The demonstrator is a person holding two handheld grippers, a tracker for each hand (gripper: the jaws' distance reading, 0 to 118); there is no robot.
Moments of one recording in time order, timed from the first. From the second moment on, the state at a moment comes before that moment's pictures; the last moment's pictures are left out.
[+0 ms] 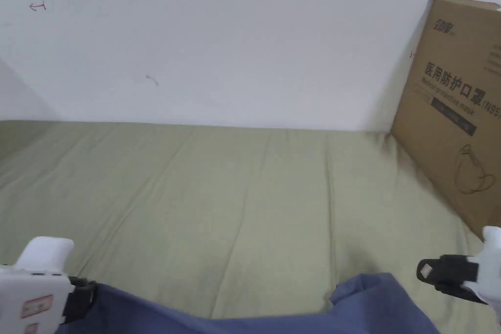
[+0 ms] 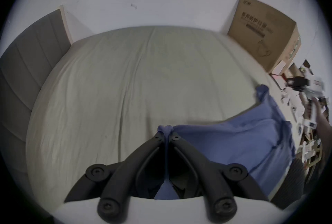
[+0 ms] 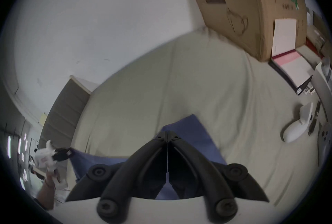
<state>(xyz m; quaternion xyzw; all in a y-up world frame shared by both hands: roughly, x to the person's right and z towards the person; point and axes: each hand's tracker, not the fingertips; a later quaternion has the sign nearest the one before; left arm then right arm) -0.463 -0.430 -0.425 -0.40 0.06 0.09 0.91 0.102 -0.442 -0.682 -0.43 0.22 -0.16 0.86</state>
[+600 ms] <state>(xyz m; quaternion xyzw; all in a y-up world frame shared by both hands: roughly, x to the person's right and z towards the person) -0.454 -0.429 -0.417 -0.45 0.05 0.09 0.89 0.056 -0.484 -0.688 -0.56 0.23 0.05 0.79</state>
